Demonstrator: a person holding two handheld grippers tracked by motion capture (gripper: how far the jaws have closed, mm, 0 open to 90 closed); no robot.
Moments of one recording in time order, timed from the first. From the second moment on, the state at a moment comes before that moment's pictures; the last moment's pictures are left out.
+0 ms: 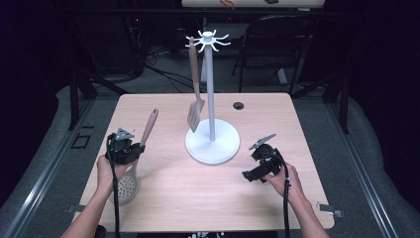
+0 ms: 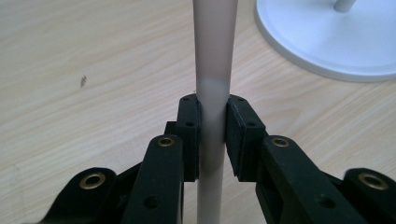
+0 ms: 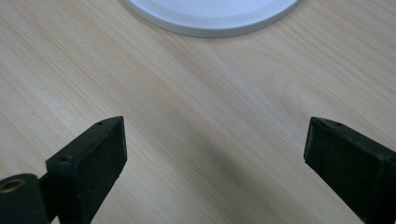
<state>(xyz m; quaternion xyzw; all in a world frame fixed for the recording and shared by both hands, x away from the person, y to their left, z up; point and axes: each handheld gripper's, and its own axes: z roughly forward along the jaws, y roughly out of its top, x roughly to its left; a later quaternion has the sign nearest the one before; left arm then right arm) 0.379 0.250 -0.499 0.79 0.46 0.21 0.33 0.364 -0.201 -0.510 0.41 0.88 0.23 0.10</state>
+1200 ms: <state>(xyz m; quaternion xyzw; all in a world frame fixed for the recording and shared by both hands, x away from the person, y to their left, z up) 0.334 0.228 -0.447 0.72 0.41 0.31 0.47 0.364 -0.202 -0.509 0.40 0.88 0.22 0.11</state>
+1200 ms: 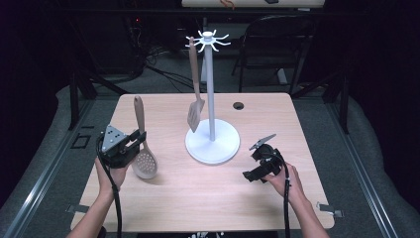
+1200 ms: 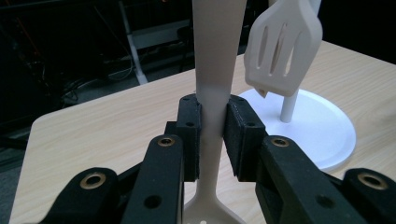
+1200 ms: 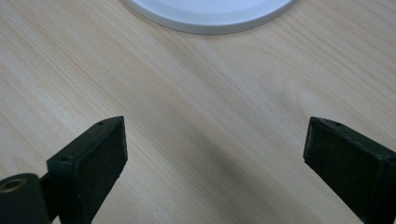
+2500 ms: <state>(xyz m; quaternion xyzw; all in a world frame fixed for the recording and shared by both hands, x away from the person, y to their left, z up) 0.353 0.162 -0.397 0.74 0.35 0.28 0.50 0.365 -0.205 -0.510 0.41 0.88 0.23 0.12</state>
